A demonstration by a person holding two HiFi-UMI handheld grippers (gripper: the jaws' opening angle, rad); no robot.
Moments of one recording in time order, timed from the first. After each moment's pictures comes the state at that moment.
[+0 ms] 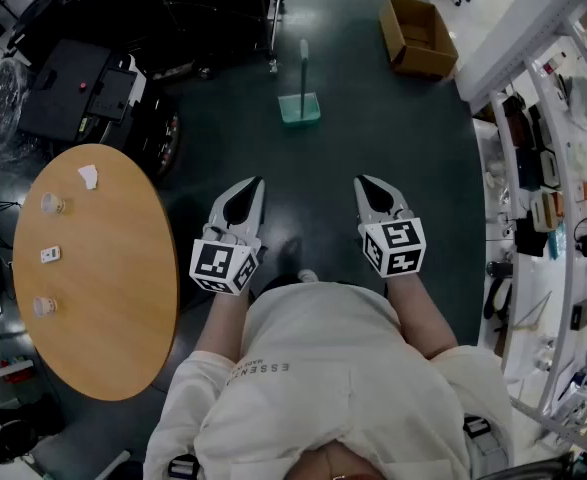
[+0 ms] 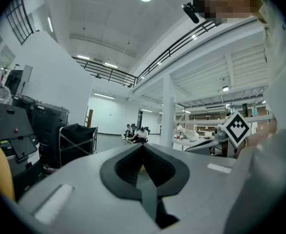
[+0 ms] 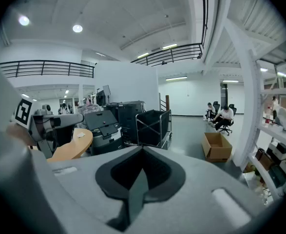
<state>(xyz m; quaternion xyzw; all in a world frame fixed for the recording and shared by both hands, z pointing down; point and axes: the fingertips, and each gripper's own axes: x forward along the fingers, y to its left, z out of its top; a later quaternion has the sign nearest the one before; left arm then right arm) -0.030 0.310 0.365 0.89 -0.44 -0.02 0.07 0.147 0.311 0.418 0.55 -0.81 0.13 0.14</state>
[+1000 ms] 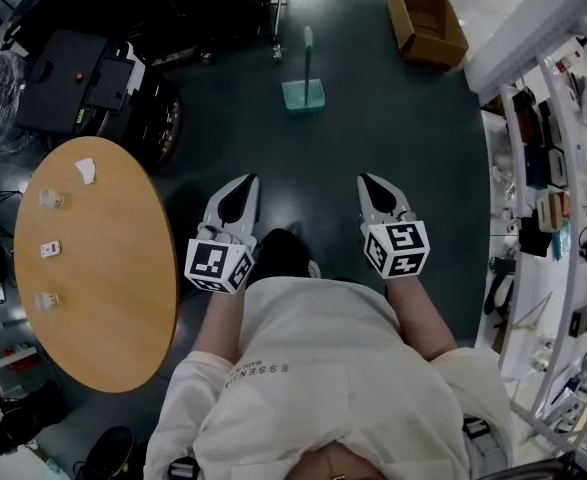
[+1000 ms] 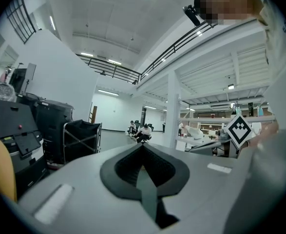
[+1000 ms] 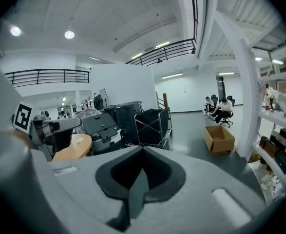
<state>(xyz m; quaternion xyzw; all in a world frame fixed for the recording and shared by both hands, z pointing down) -0.031 0.290 0.377 0.88 -0.46 0.00 0.08 0.159 0.293 0.434 0.55 -0.81 0.16 0.11</state>
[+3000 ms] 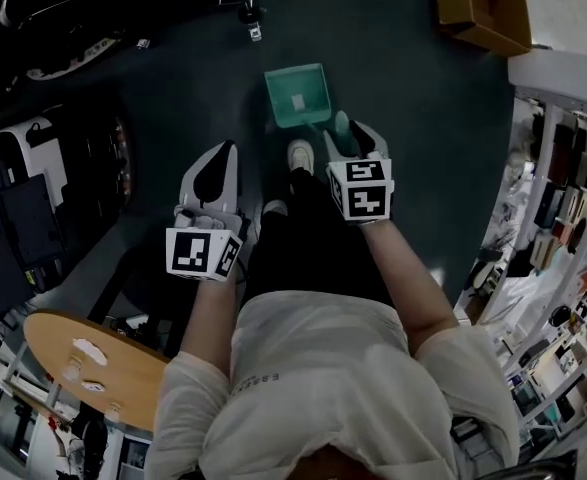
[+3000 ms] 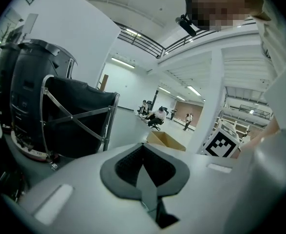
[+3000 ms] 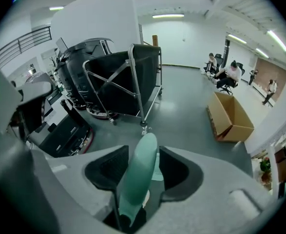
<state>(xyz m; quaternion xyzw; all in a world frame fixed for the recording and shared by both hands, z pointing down) -0.057 -0.343 0.605 0.85 -0.47 0.06 0.23 0.119 -0.323 0.731 0.53 -0.70 0.33 0.35</state>
